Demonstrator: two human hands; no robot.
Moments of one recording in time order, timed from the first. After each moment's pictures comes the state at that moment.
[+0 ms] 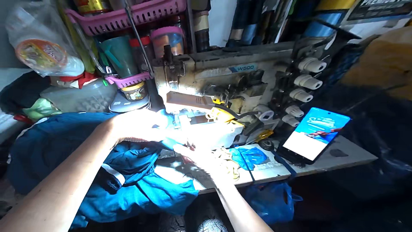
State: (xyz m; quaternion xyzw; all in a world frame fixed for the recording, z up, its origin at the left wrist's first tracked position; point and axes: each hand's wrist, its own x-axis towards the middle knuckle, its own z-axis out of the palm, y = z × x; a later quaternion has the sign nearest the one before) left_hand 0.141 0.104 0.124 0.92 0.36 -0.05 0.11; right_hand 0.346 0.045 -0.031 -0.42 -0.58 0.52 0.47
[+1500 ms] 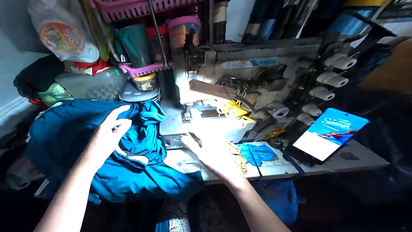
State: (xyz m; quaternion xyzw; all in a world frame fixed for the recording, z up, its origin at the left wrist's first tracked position) left_hand 0.046 0.044 0.040 0.68 0.57 0.40 0.20; right_hand 0.335 0.014 -0.006 -0.54 -0.75 0.10 0.36
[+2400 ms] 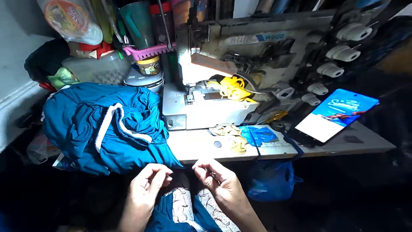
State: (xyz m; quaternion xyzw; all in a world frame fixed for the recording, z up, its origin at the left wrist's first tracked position) left_hand 0.127 -0.113 -0.050 0.57 0.43 0.56 0.42; right_hand 0.333 -0.107 -0.056 -0.41 -0.62 0.39 0.54
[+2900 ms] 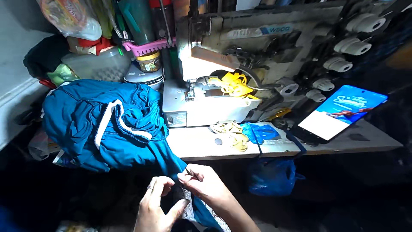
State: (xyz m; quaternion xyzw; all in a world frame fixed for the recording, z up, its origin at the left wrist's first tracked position) left_hand 0.136 -0.149 -0.072 0.70 0.54 0.41 0.24; right_hand 0.316 -0.094 -0.061 -0.40 -0.56 0.61 0.40
